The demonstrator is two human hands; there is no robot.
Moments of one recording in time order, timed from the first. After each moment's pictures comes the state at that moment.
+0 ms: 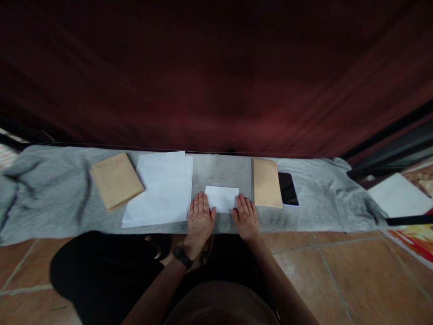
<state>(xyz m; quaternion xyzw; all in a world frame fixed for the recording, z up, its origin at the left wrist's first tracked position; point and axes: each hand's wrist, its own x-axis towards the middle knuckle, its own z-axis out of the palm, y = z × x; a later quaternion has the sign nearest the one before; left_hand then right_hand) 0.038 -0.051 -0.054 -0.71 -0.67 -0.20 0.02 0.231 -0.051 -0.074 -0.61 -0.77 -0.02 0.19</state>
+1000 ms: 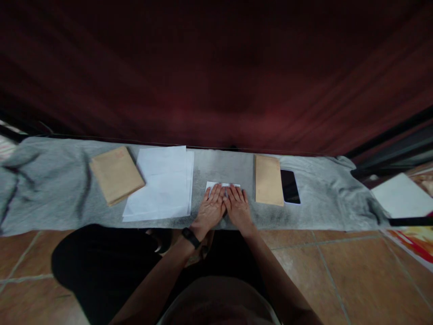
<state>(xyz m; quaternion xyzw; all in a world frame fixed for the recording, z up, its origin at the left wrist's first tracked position) 0.051 -0.019 -0.046 -0.84 -0.53 -0.09 -0.01 0.199 -0.018 -0.050 -0.59 -0.79 0.06 0.13</state>
